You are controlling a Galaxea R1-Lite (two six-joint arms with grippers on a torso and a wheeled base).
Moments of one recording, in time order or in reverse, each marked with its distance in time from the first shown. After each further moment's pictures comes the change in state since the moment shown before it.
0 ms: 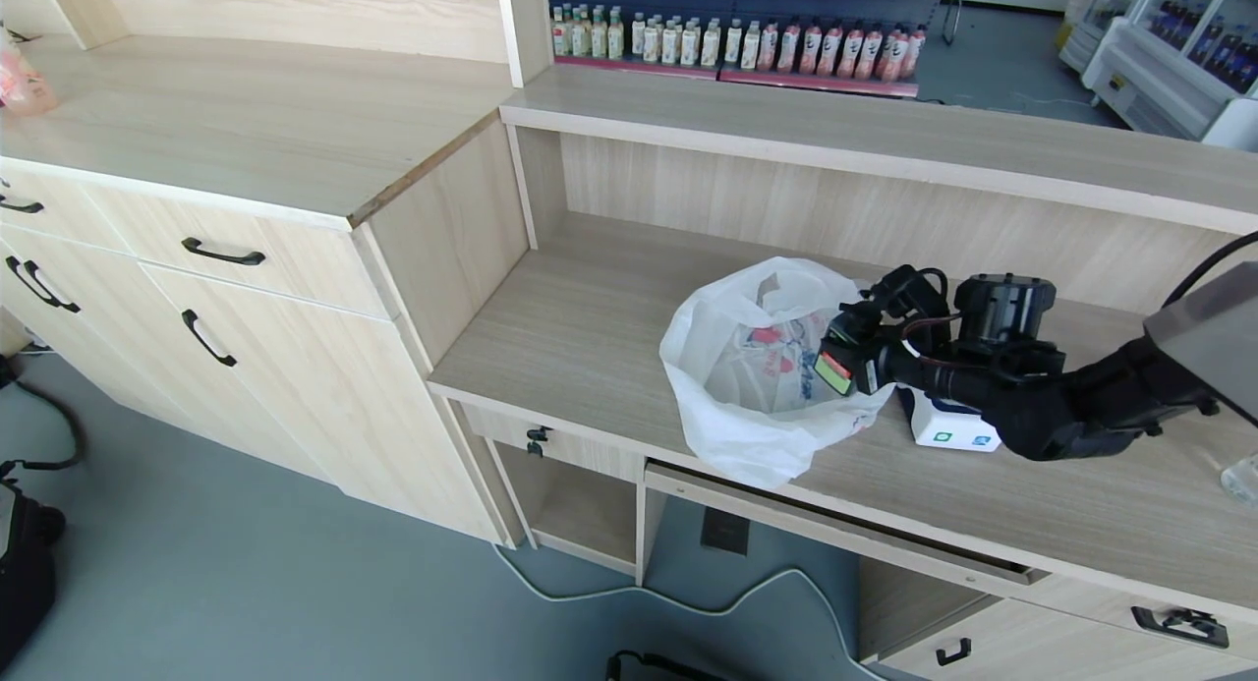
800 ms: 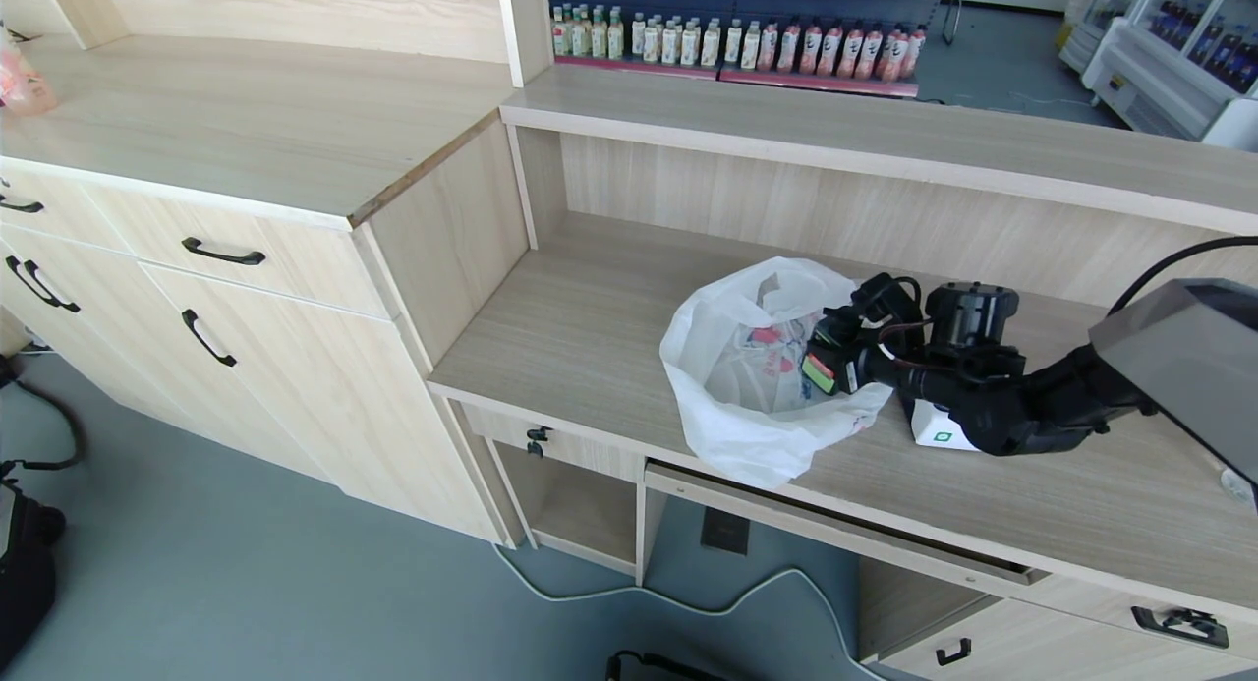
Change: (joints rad) left arm 0.000 0.000 0.000 0.000 0.000 0.000; right arm 0.009 0.116 -0.119 0.000 -0.008 0.005
